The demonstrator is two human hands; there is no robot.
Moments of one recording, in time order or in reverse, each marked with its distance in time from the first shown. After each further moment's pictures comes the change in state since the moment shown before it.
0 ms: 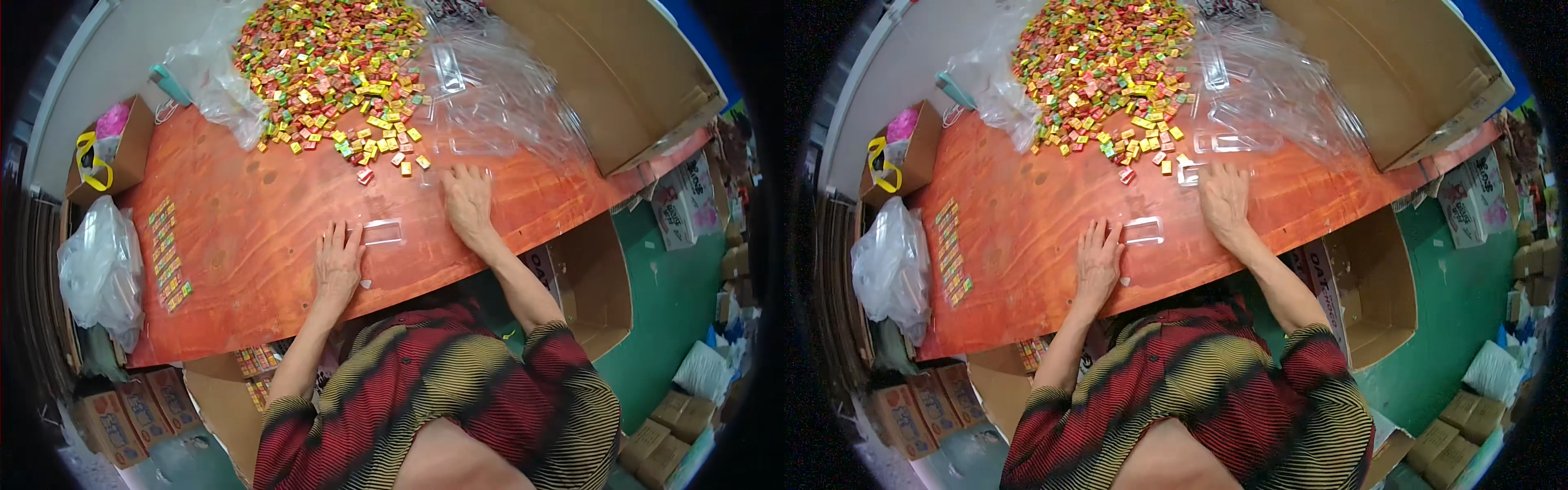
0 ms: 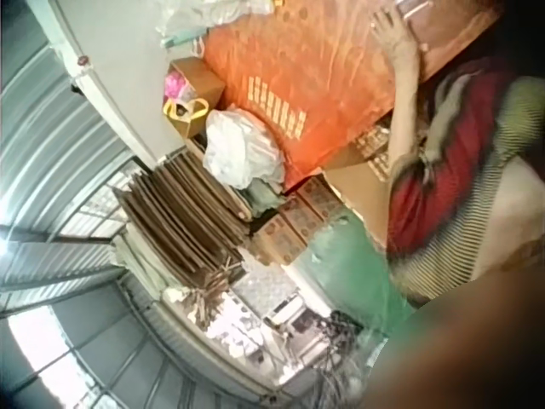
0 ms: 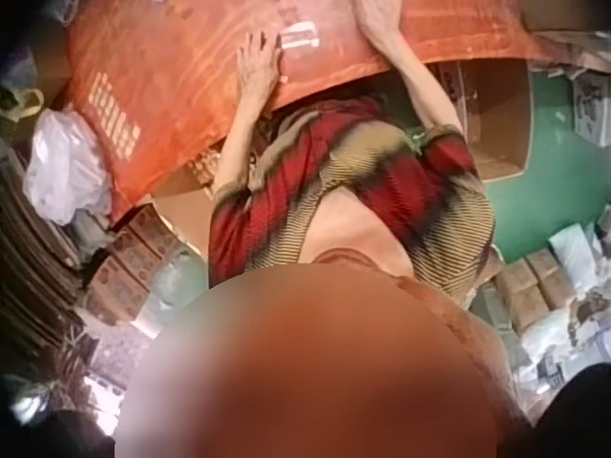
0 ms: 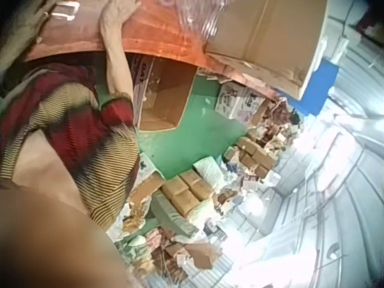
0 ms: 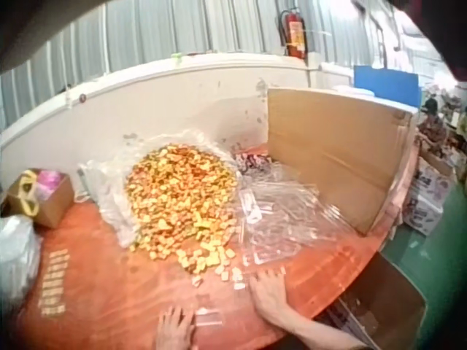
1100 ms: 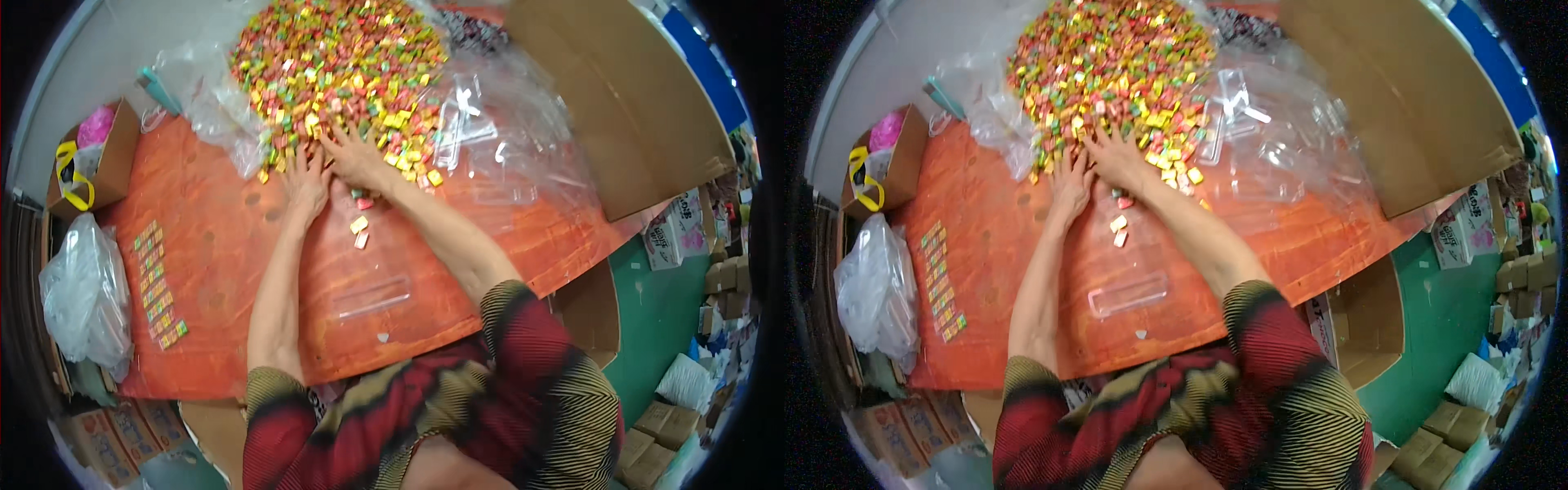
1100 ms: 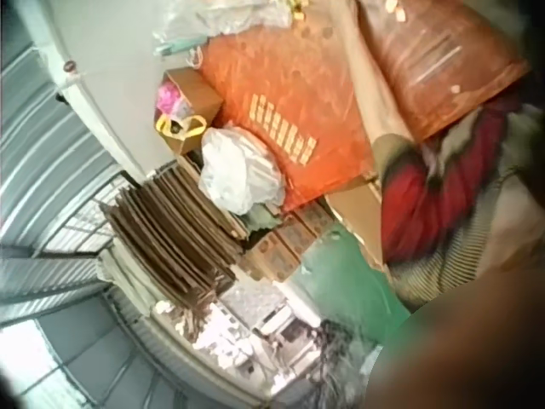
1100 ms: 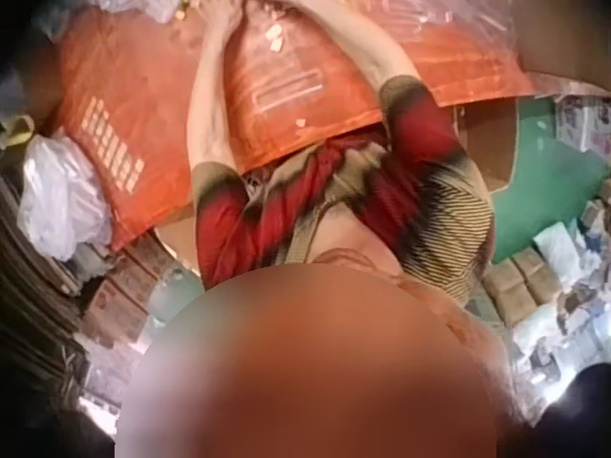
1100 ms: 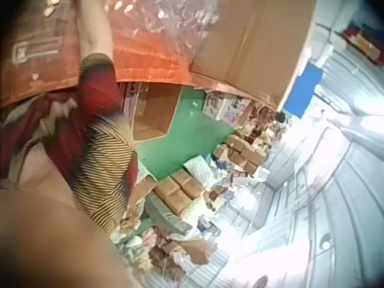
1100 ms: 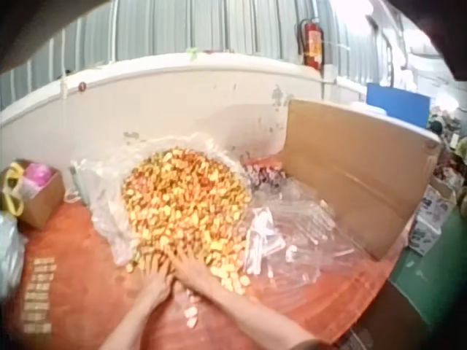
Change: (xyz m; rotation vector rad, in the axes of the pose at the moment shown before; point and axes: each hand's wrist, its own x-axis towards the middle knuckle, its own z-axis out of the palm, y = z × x) left_hand 0.170 -0.122 0.039 -0.034 0.048 -0.139; right_hand 0.172 -0.096 0.128 0.177 -0.175 -0.319
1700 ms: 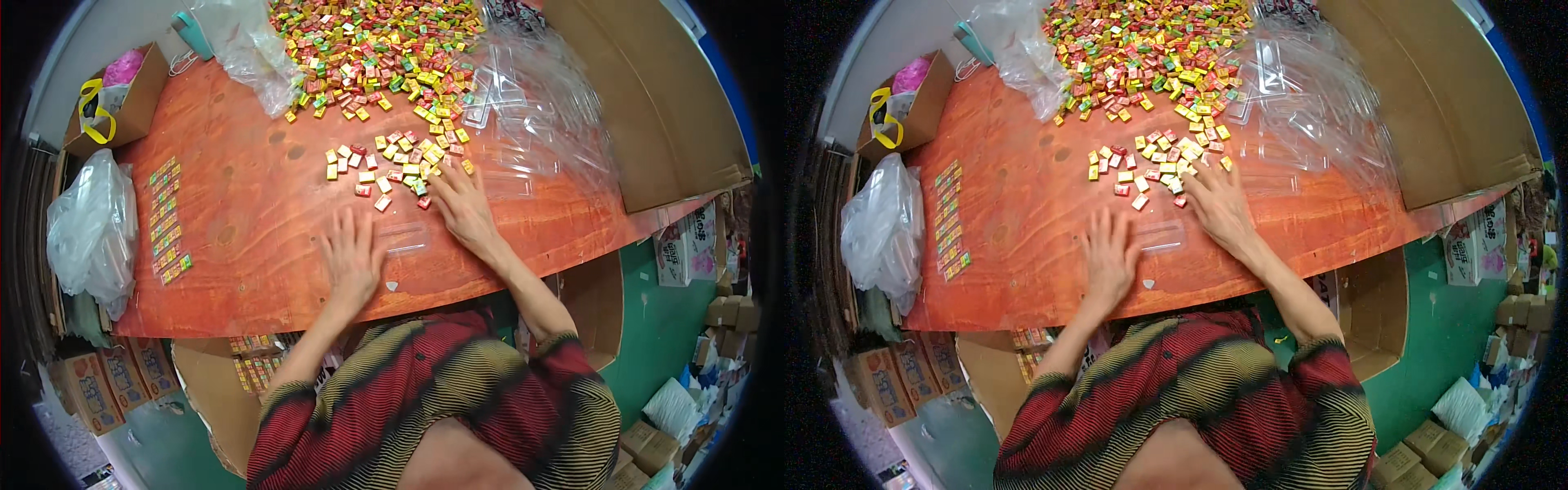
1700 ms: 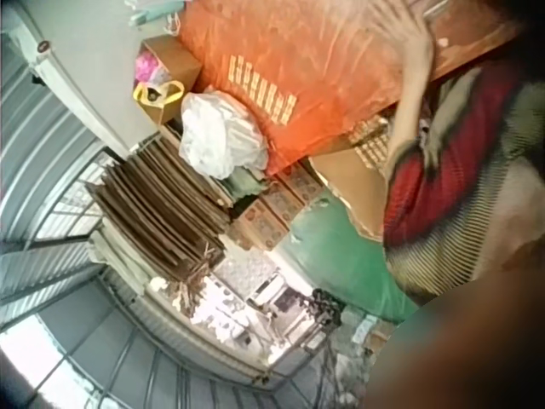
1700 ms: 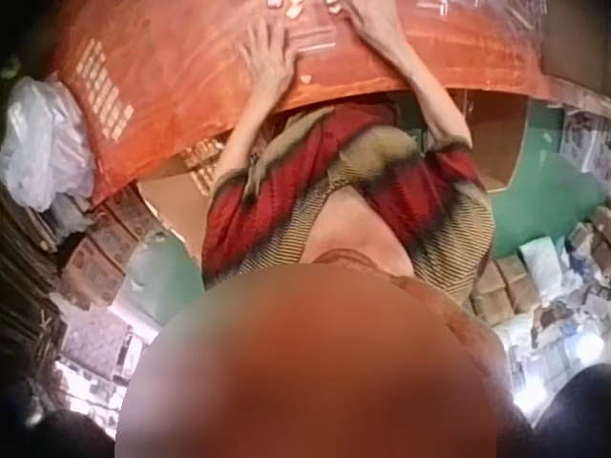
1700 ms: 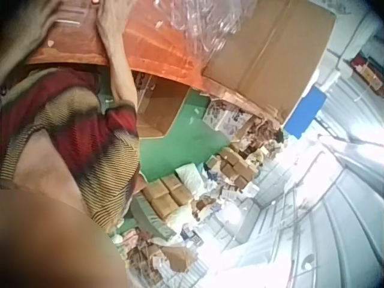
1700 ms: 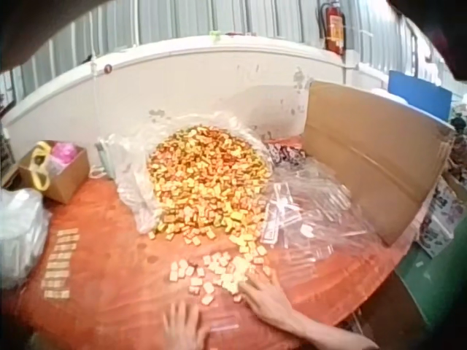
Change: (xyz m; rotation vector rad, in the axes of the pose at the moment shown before) left_hand -0.192 0.098 -0.058 -0.022 -0.029 -0.113; right_hand -0.182 -0.014 -0.086 0.248 0.010 0.035
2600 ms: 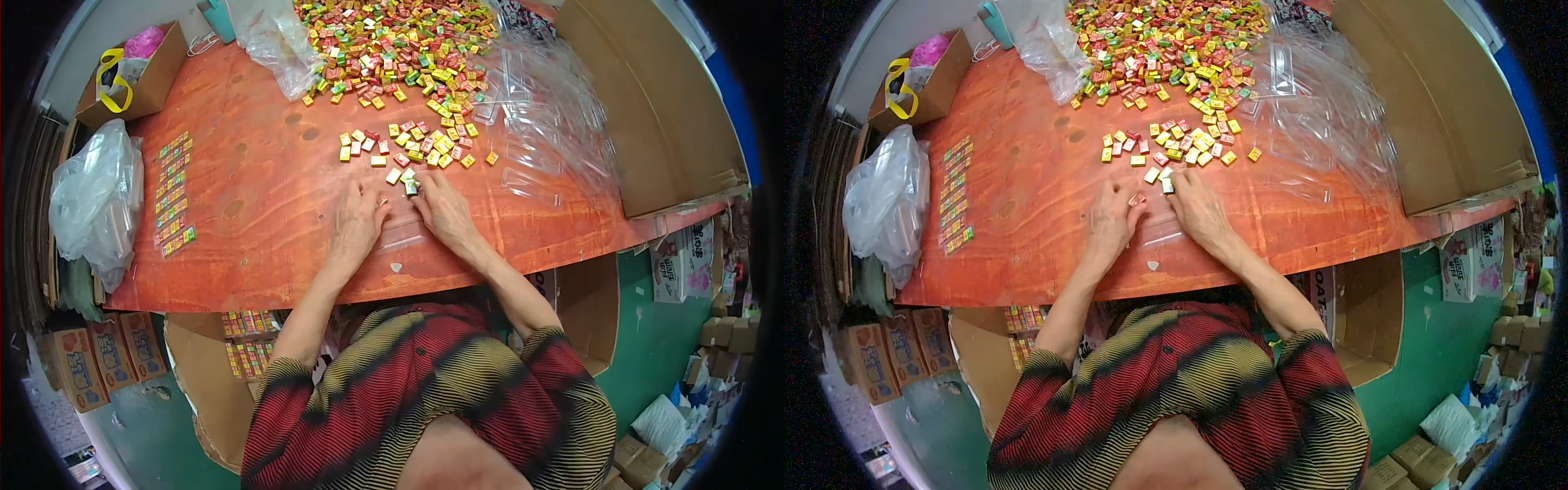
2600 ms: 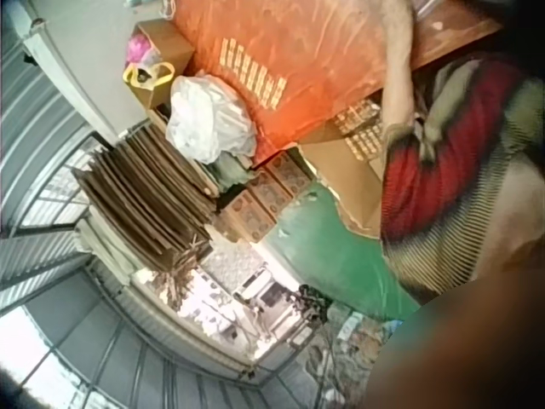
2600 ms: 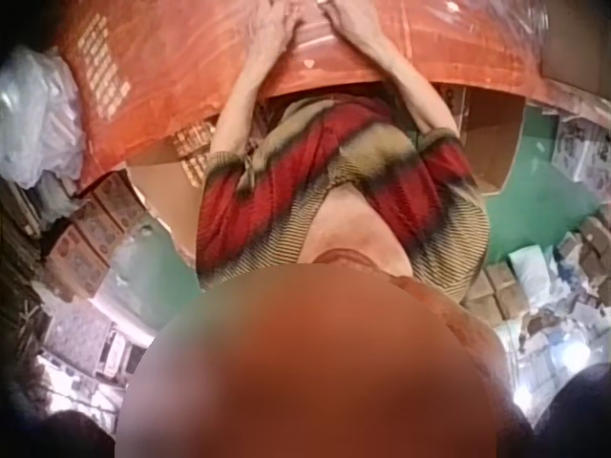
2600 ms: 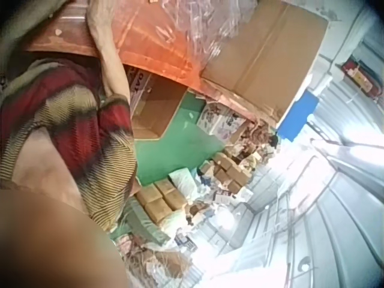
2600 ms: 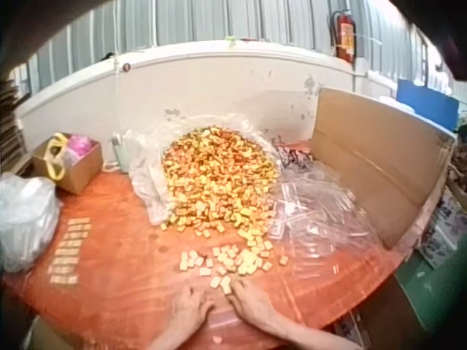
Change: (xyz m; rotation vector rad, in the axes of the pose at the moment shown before) left_hand 0.038 -0.003 -0.002 -0.250 0.060 -0.003; right_hand 0.004 -0.040 0.016 0.227 -0.039 0.097
